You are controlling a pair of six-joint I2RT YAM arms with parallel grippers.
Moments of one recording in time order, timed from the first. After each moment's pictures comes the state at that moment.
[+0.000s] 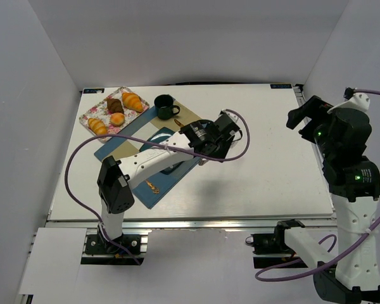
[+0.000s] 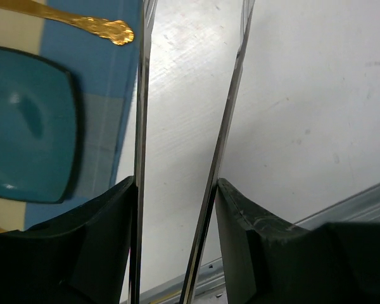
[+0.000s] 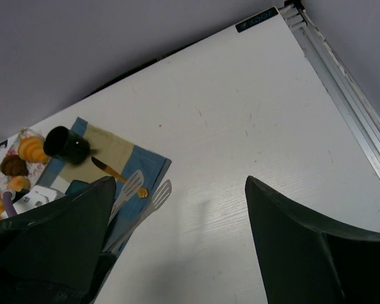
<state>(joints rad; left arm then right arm) -1.02 1.90 1.84 -0.90 -0.31 -0.37 0.11 0.88 1.43 -0.83 0.15 0.43</state>
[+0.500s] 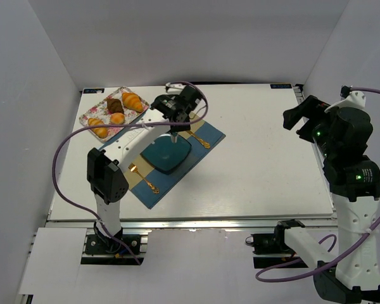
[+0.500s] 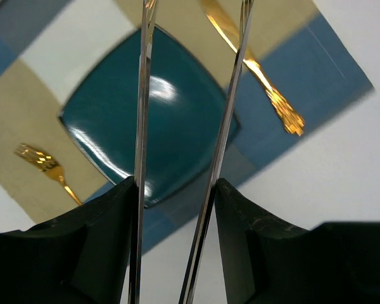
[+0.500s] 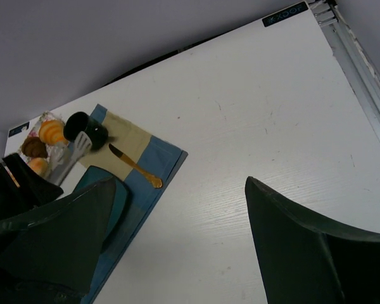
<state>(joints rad) -0.74 1.91 1.94 -1.09 -0.54 -0.67 0.11 0.88 1.46 -0.83 0.08 0.44</state>
